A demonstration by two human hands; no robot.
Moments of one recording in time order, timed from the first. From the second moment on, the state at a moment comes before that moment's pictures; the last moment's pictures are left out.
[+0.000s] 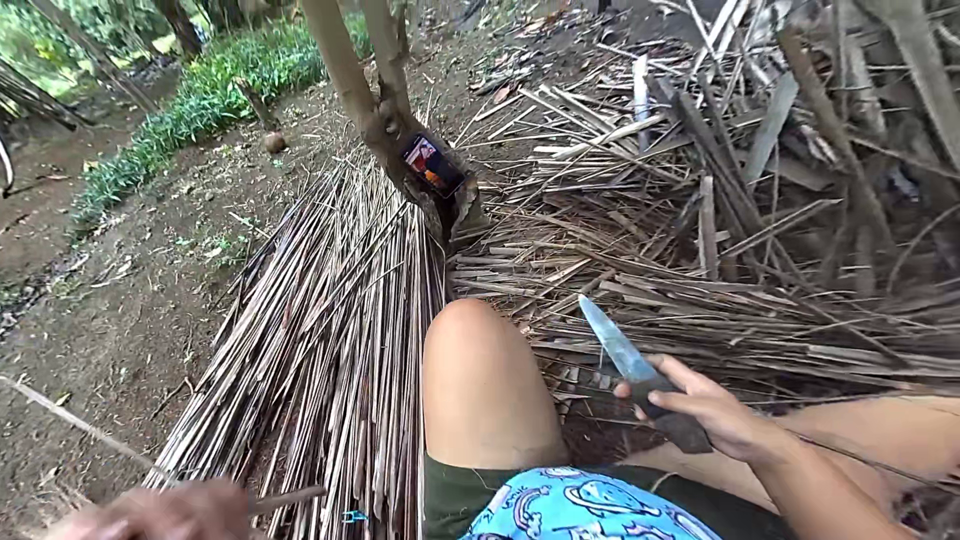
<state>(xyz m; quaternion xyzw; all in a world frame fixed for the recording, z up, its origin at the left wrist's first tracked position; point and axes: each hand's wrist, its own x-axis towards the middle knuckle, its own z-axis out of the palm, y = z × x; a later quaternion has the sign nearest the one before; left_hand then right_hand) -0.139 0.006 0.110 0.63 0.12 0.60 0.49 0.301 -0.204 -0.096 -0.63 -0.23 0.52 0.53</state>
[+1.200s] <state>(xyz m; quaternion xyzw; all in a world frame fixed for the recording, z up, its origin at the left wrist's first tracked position) -0.122 0.097 -0.078 0.56 0.68 0.38 0.28 0.272 -0.179 -0.085 -0.64 -0.22 0.30 0.67</state>
